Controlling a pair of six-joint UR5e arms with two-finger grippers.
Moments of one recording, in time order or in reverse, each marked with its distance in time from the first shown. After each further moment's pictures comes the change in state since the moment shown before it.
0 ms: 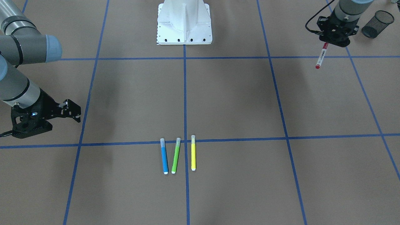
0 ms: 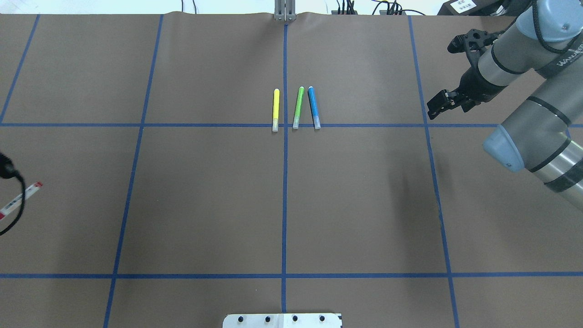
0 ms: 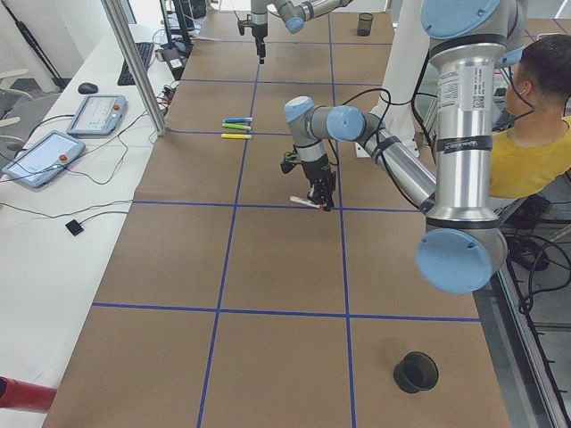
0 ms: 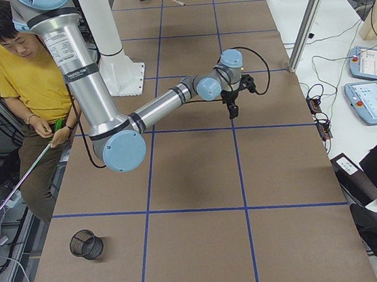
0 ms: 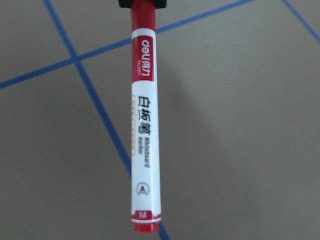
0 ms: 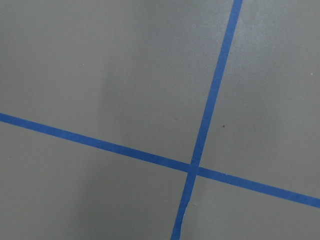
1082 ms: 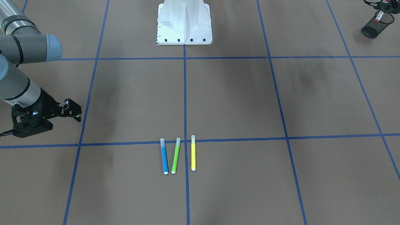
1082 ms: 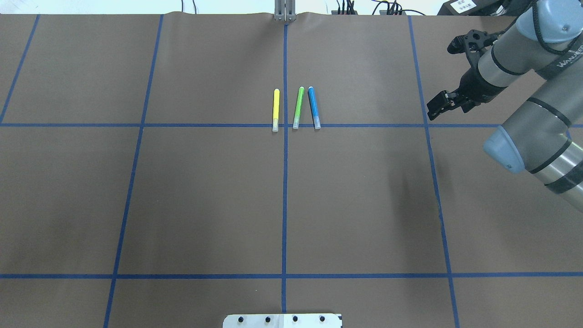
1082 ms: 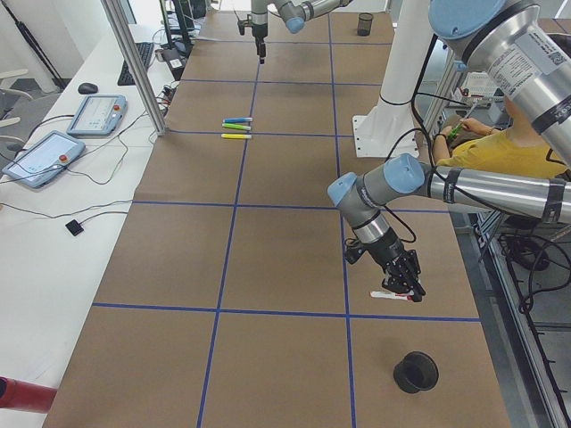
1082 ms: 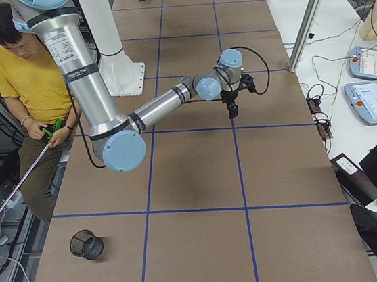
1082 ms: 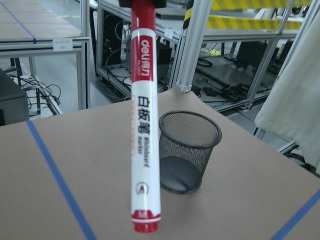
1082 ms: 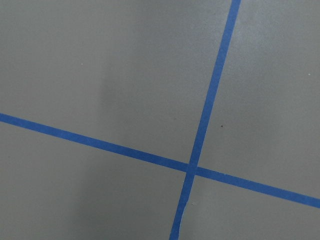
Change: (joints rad) left arm -0.038 0.538 0.078 -0.005 0.229 0.319; right arm -0.005 -0.002 0.006 0.000 -0.002 0.000
